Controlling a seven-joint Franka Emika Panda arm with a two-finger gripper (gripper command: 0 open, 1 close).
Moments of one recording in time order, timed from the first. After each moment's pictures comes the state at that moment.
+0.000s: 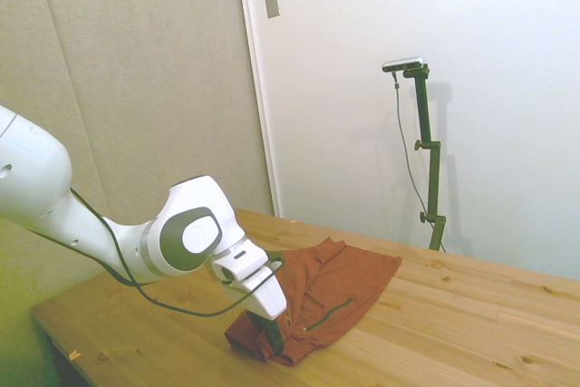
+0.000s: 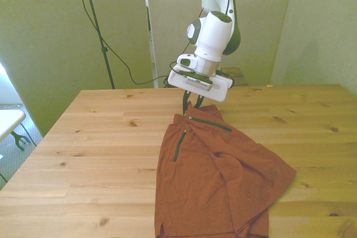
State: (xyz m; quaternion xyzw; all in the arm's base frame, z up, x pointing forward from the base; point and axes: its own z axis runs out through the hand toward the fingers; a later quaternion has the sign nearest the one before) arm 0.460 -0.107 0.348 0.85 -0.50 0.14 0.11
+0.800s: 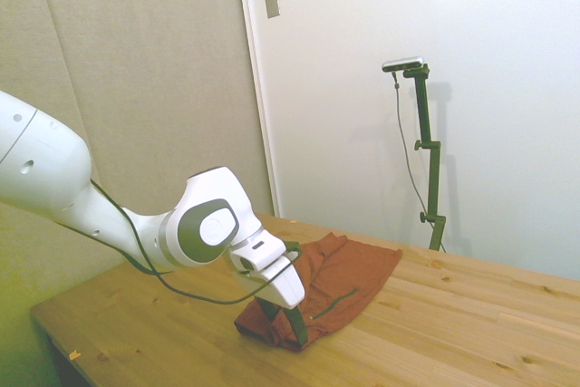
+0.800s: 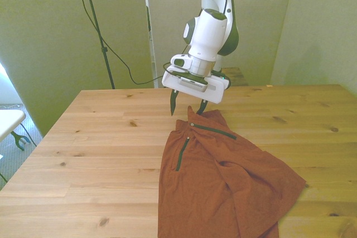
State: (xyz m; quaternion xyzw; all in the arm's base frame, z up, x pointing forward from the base) arm 0.479 -0.111 0.378 0.85 -0.49 0.15 0.10
